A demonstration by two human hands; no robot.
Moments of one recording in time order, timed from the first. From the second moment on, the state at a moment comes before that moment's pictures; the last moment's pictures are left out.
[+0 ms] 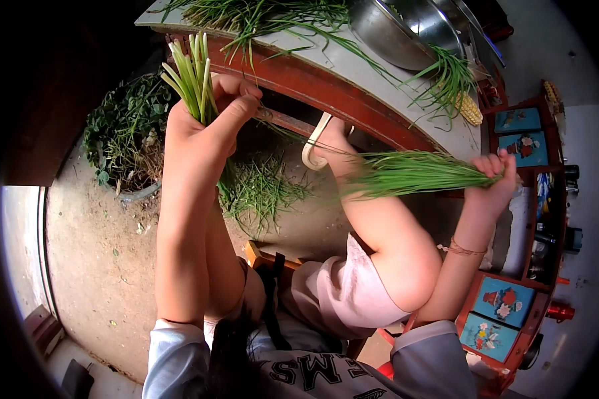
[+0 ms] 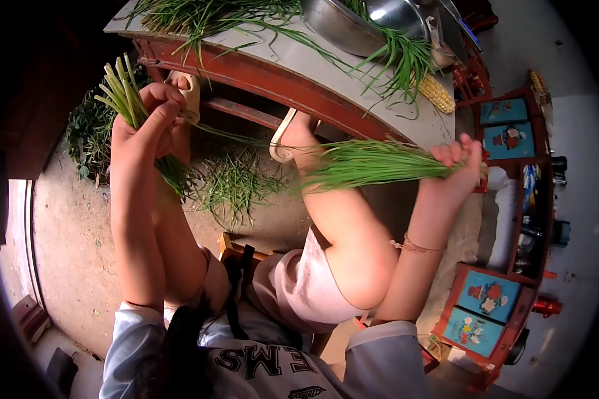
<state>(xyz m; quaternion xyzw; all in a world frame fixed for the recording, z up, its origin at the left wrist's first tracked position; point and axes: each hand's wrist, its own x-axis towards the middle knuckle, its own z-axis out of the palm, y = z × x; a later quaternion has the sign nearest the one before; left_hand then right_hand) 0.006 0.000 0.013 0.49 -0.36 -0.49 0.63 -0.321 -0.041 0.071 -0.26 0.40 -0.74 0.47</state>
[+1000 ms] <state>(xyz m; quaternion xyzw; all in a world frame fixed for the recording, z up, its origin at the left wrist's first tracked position) -0.013 -0.001 0.019 0.43 -0.35 -0.53 0.63 -0.184 -0.015 0.055 -0.55 0.48 -0.31 0.61</state>
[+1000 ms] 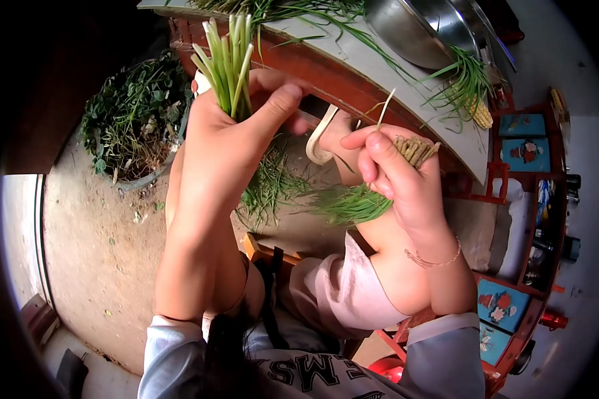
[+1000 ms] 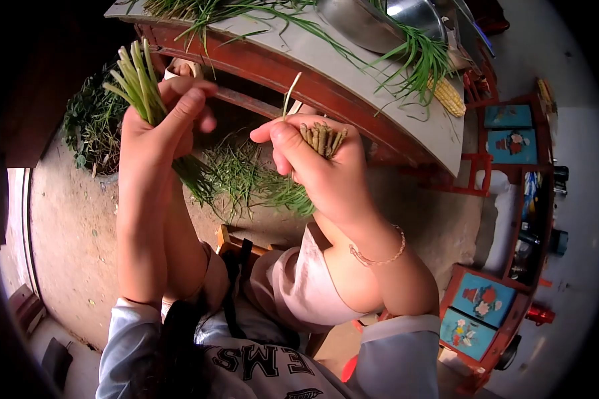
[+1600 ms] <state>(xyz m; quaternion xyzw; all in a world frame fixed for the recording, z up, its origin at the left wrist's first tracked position) -0.030 0.004 0.008 0.37 -0.49 -0.48 0.63 -0.177 0.003 0.062 -0.57 0.46 -0.30 0.62</state>
